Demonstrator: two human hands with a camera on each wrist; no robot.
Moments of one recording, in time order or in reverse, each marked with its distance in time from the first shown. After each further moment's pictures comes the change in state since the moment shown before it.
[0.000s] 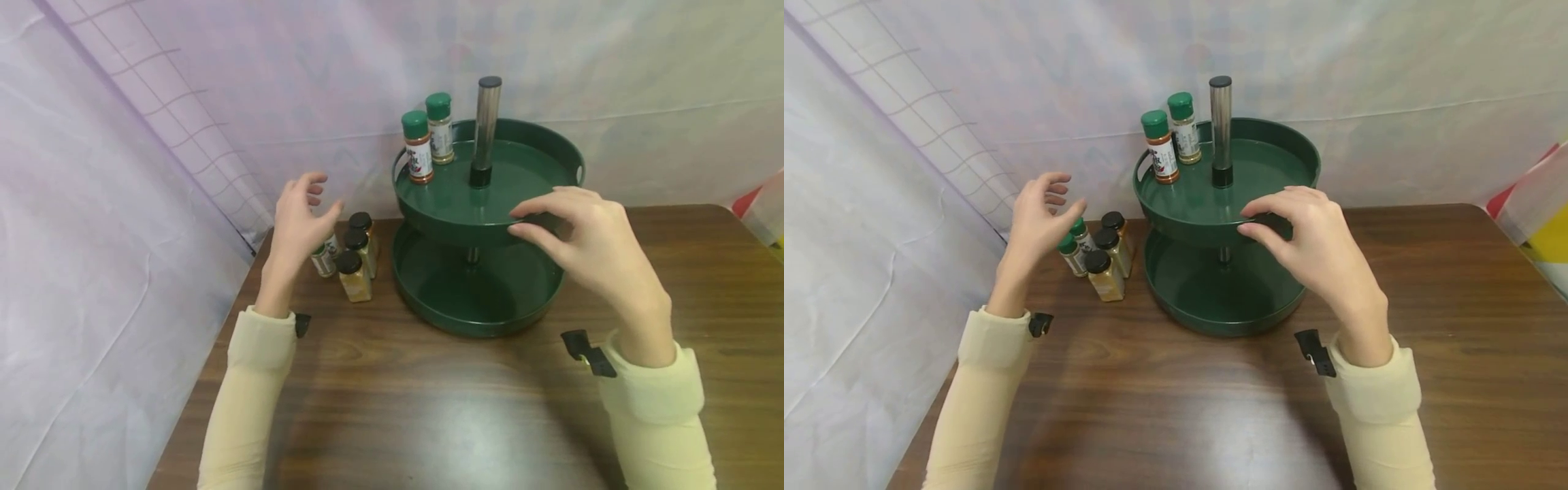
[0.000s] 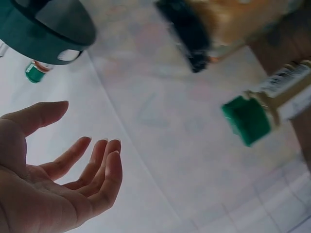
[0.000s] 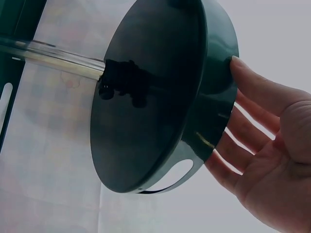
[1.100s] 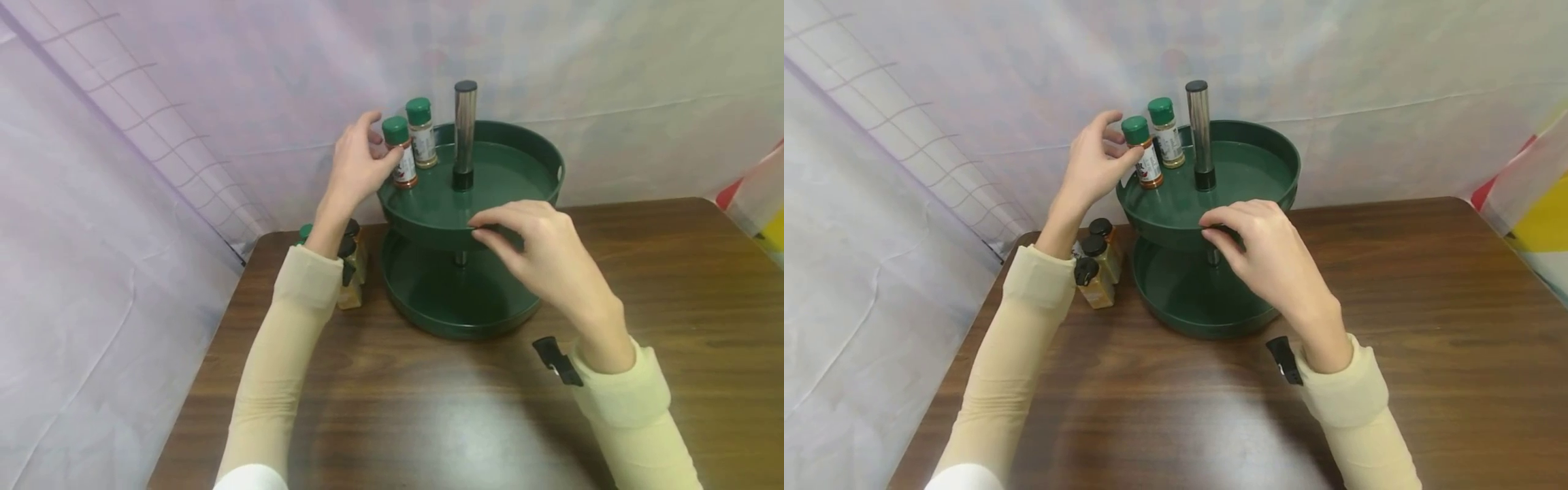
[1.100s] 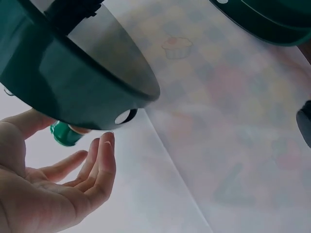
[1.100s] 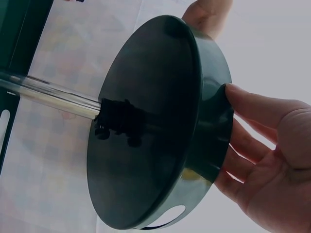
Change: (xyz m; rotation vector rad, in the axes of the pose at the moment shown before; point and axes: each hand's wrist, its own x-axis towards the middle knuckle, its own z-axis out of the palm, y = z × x) left_hand 0.062 0.078 0.031 -0.033 -0.128 0.071; right_hand 0.009 -0.032 0.030 0.094 0.000 -0.037
